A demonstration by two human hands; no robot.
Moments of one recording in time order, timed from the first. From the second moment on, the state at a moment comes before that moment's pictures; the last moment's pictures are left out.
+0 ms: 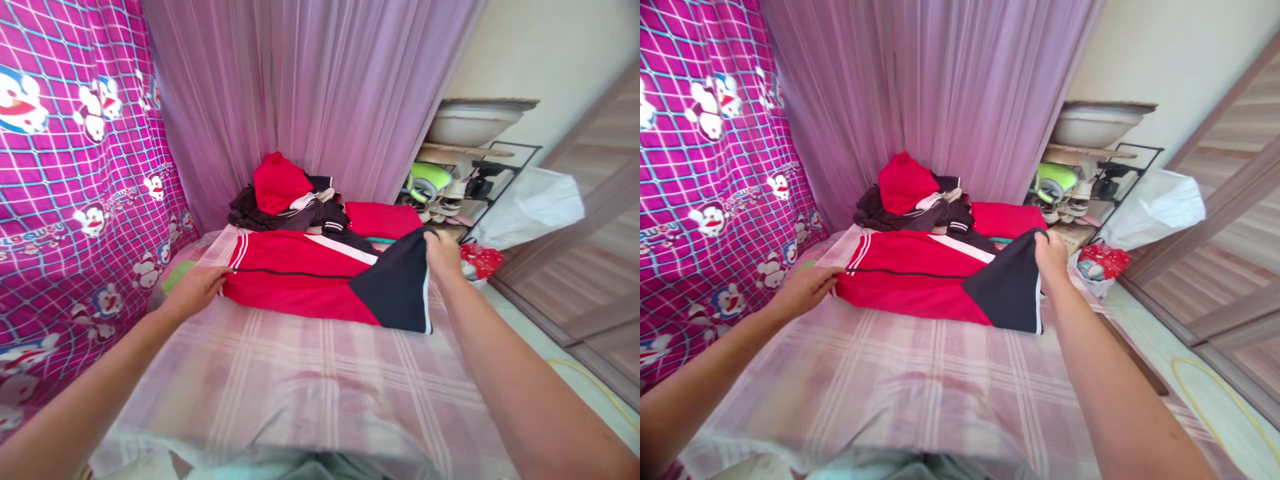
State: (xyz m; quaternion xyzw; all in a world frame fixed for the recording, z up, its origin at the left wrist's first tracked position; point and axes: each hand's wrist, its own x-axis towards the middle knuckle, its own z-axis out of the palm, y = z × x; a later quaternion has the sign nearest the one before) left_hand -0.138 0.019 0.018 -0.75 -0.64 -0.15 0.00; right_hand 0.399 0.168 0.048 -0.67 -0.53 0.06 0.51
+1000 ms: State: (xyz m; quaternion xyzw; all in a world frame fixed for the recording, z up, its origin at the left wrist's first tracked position) left_hand -0.127 0.043 -0.031 -0.53 -0.78 -0.33 -0.01; right_hand 0.413 0.086 -0.072 -0.70 -0.57 0.11 0.41
